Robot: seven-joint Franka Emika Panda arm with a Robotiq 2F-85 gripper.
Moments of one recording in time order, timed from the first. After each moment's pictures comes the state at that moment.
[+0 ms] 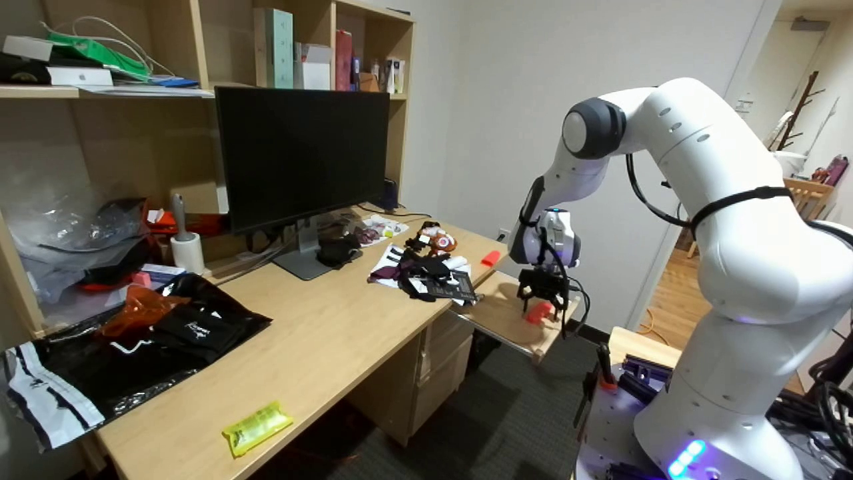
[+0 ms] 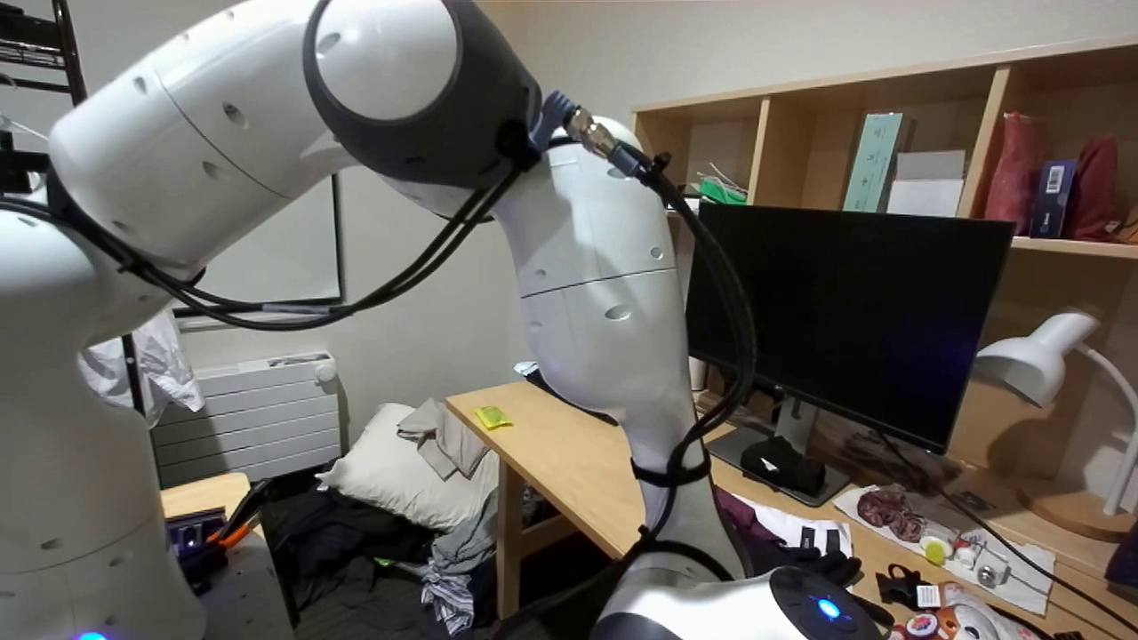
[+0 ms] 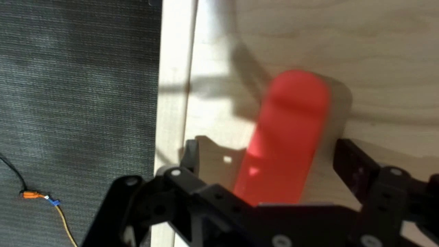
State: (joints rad) arm -0.56 0.93 -0.29 -1.98 0.44 2.78 0.37
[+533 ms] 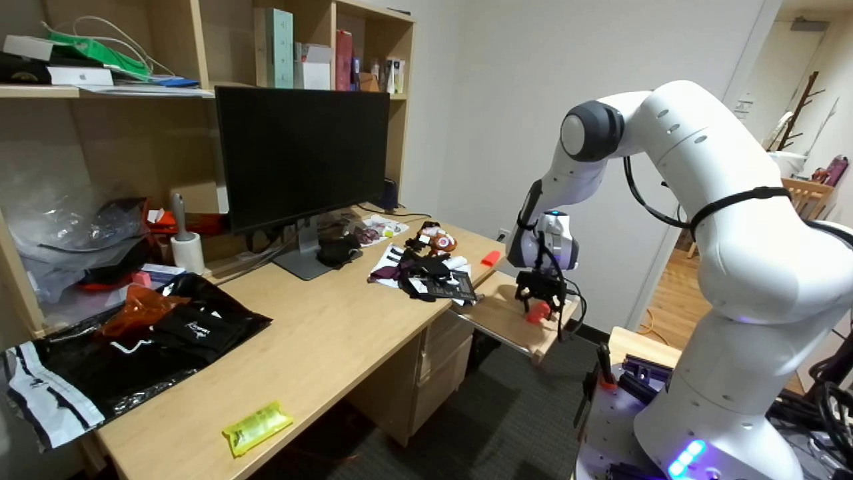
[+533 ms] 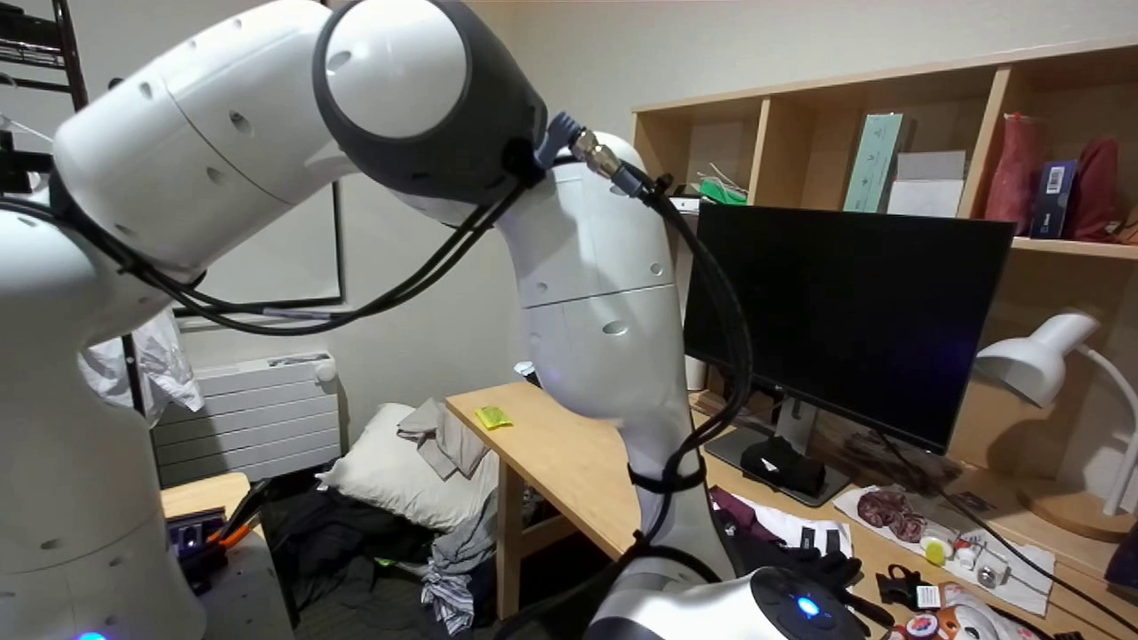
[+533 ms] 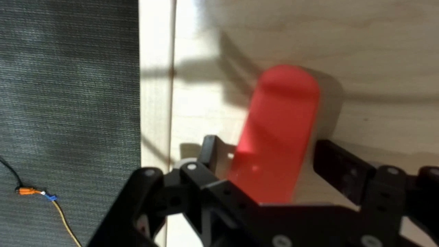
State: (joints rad) arm -0.56 0.94 -0.27 -1.98 0.46 2.85 0.38
